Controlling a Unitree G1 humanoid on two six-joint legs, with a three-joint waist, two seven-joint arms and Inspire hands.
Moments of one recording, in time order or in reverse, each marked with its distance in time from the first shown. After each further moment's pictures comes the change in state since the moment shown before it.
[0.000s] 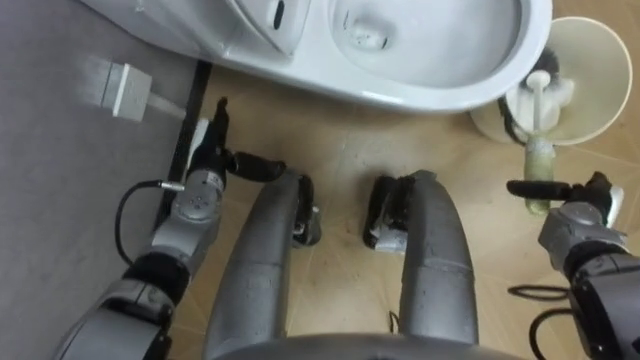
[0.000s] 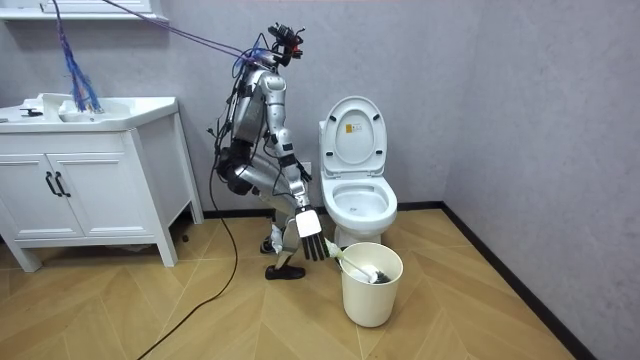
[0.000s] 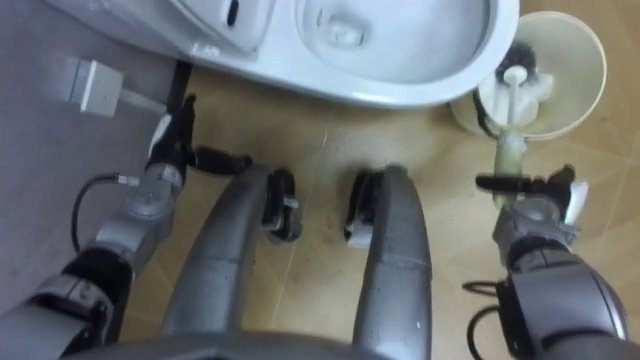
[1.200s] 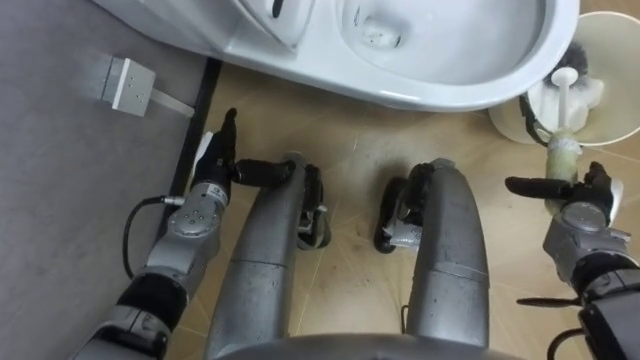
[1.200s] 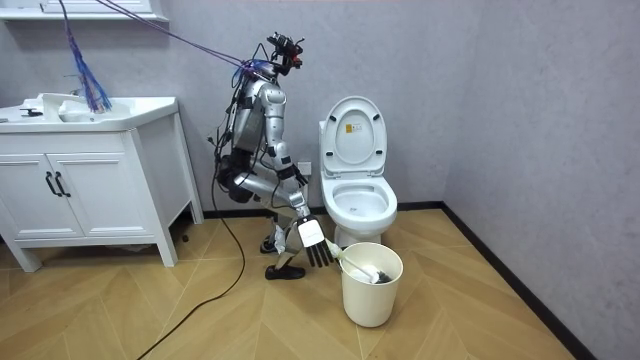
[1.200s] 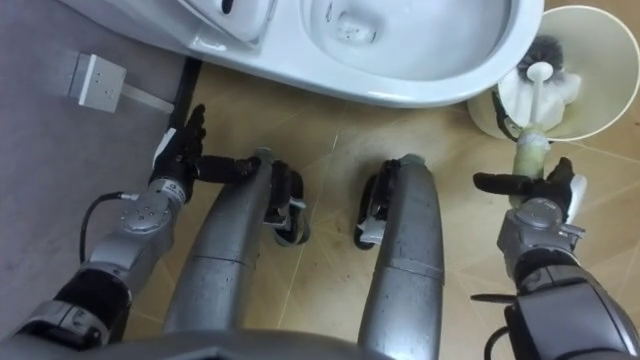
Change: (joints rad) left arm 0.104 0.016 -0.020 -0.104 -0.157 -0.011 -0.050; right arm 0.073 -0.033 0.096 -0.119 -0.007 -0.041 0.002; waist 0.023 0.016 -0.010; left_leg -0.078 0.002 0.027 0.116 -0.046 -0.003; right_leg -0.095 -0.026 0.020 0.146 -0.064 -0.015
